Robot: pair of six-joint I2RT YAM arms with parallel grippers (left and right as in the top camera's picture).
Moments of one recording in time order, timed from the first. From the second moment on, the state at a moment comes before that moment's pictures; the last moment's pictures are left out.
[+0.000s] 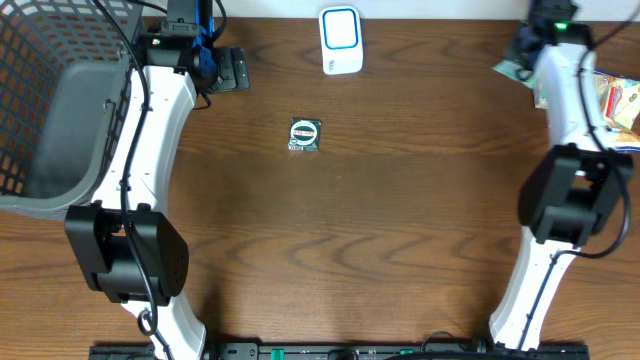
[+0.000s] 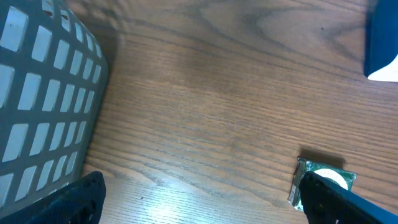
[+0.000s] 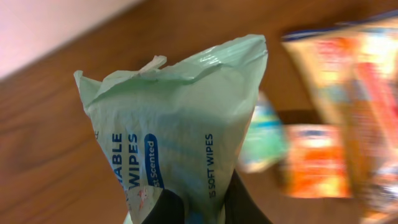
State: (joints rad) left arm -0.09 1.92 1.83 -0.96 -0.11 -0.23; right arm -0.14 2.32 2.17 -0.82 0.34 0.35
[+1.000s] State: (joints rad) left arm -0.09 1.92 1.83 -0.96 -0.11 -0.23; right arm -0.17 2.32 2.15 -0.90 -0.25 0.32
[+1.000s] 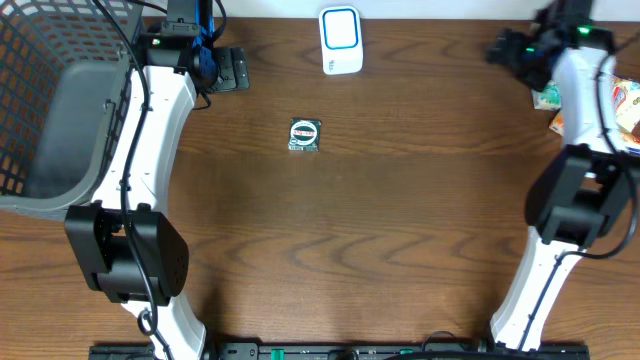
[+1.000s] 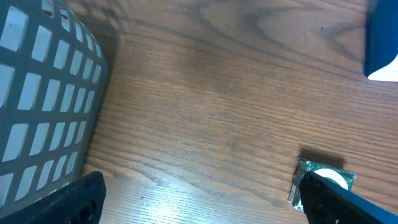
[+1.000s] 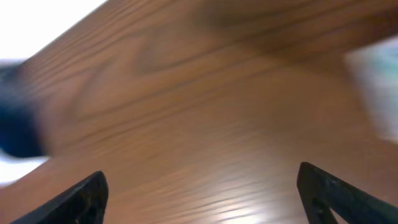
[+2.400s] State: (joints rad) left arm -0.09 1.92 1.83 -0.96 -0.11 -0.23; right arm 0.62 2.40 2.14 -0.87 0.09 0.49
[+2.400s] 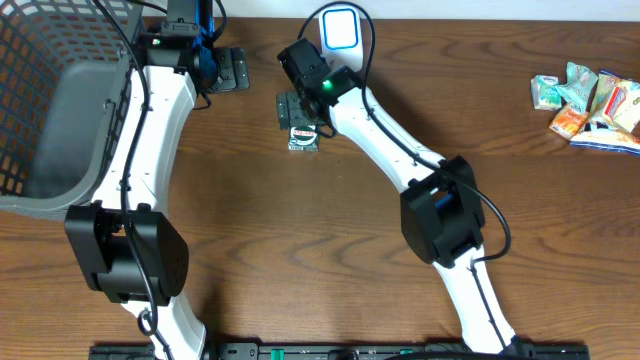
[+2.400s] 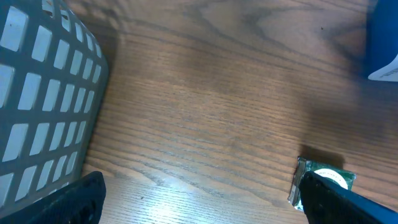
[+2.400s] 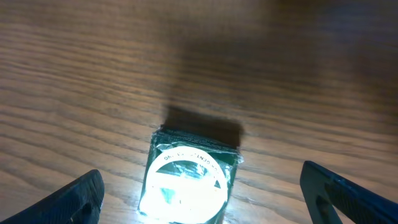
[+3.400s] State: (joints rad) left arm -0.09 1.92 1.83 -0.96 -0.11 -0.23; right arm 0.60 2.50 2.15 -0.99 0.11 0.50
